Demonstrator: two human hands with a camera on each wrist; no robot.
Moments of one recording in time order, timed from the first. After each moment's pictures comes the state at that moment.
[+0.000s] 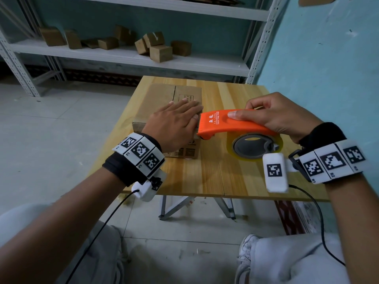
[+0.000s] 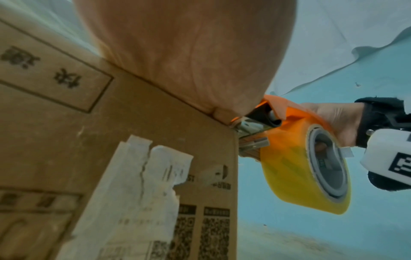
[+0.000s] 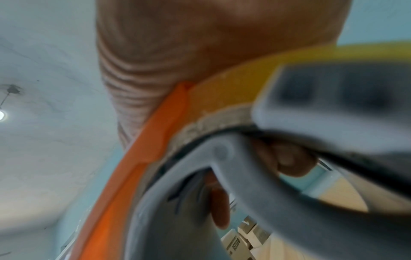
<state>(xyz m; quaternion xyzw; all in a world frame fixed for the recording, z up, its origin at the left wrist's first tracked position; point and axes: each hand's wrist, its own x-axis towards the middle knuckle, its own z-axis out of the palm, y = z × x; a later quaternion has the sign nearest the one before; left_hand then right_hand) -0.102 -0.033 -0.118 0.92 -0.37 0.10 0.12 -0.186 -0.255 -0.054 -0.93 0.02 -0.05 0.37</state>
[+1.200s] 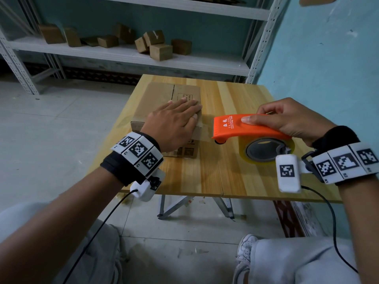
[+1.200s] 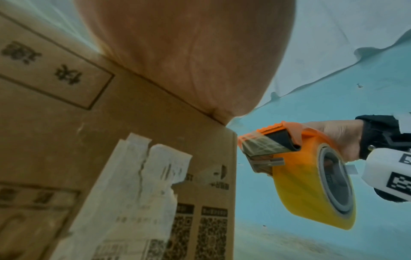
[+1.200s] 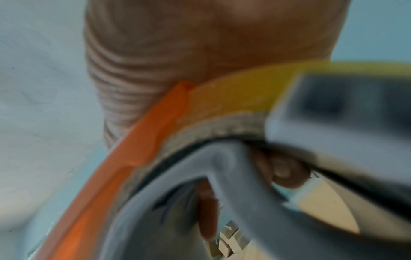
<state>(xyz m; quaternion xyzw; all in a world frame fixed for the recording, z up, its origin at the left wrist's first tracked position) -0.104 -0.033 -0.118 0.92 -0.36 0.09 0.12 -0.196 -0.279 -0.056 -0.93 0.05 -0.03 0.35</state>
